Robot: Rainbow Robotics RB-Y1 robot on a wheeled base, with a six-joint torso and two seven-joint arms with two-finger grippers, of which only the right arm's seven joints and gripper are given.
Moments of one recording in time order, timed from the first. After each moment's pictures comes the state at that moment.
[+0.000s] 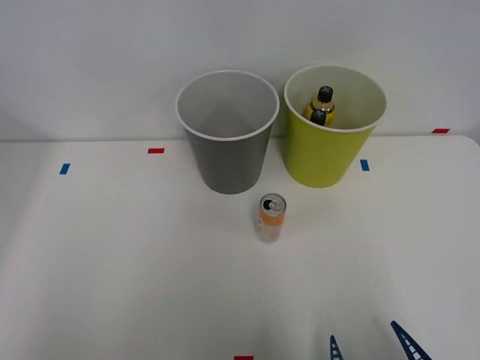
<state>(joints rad) 0.94 -0.10 0.15 -1.79 0.44 -0.78 1.18</state>
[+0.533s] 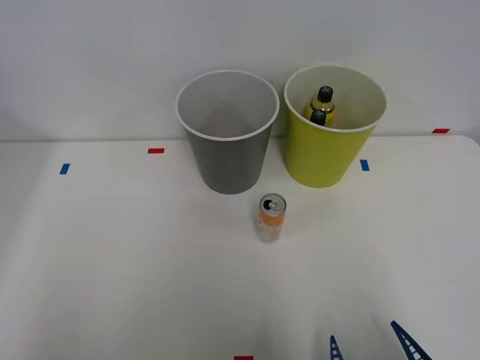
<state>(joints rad) 0.94 -0.10 0.15 -1.79 0.44 -0.78 1.18</state>
